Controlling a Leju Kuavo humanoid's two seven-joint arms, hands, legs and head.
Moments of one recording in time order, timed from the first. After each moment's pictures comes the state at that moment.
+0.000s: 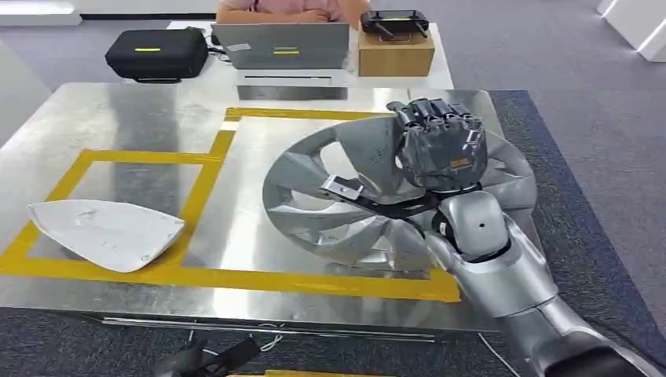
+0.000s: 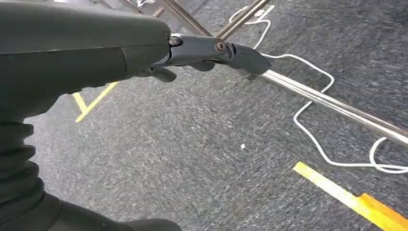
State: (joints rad) left arm -0.12 -0.13 -0.07 -0.25 -1.26 0.33 0.20; right arm -0.53 -0.08 0.40 -1.41 1.56 -0.48 0.18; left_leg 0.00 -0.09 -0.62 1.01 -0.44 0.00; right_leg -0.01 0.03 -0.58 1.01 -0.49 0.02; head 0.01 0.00
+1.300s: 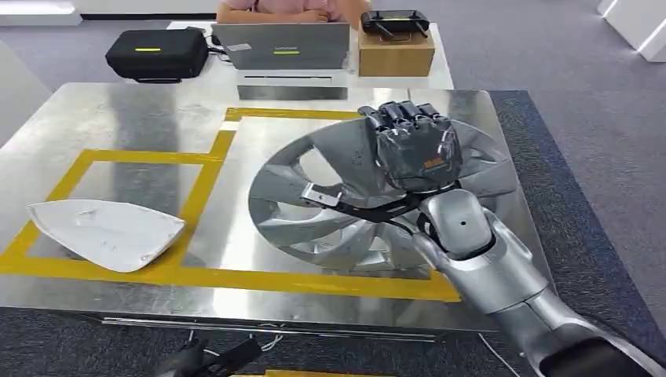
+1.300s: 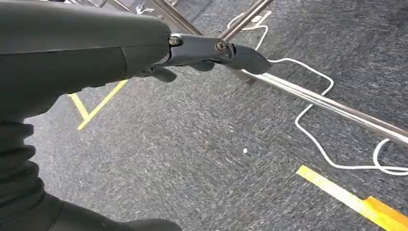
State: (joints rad) left arm -0.12 -0.12 -0.10 -0.25 -1.27 0.33 0.22; right arm -0.57 -0.08 0.47 -1.36 1.55 -0.48 0.17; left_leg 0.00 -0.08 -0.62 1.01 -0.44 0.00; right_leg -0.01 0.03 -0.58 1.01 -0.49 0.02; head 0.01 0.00
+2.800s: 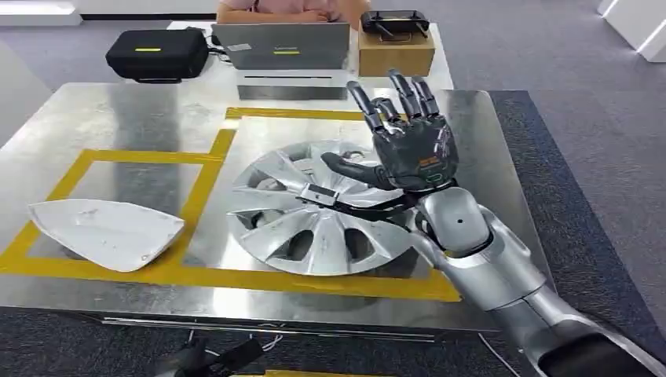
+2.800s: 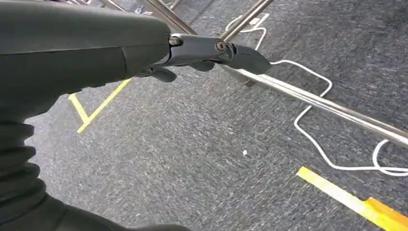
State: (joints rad) left arm -0.12 -0.12 -0.11 -0.26 -1.28 0.31 0.23; right arm -0.59 -0.08 0.48 -1.34 1.56 -0.48 0.17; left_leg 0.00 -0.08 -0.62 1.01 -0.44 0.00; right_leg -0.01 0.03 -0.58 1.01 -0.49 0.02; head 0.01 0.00
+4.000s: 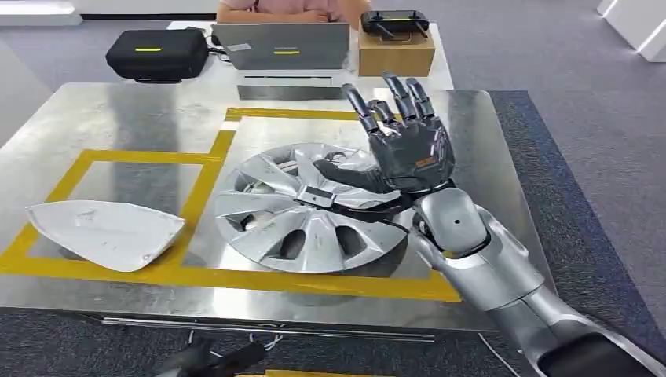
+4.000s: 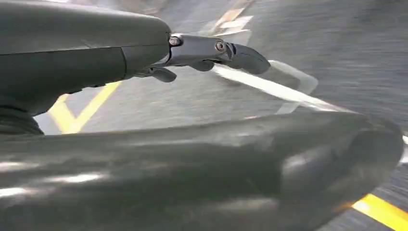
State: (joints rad) left arm -0.13 -0.12 -0.14 -0.26 -1.30 0.28 0.15; right arm -0.59 -0.08 0.50 -1.33 1.55 -0.48 0.16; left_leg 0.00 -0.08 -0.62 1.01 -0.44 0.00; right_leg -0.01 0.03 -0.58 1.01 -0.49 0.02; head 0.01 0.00
